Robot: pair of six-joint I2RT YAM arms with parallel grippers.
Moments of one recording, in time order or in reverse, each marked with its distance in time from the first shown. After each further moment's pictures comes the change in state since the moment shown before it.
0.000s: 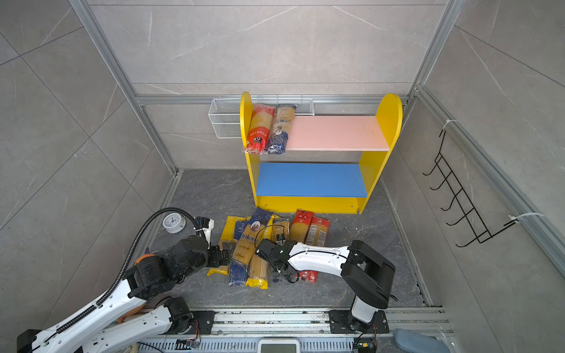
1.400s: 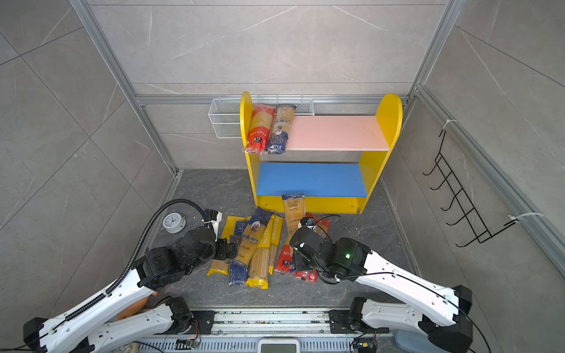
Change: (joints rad) left arm 0.000 0.141 0.093 0.066 0.003 0.065; right arm -0.001 -0.640 0.134 -0.390 0.070 -0.089
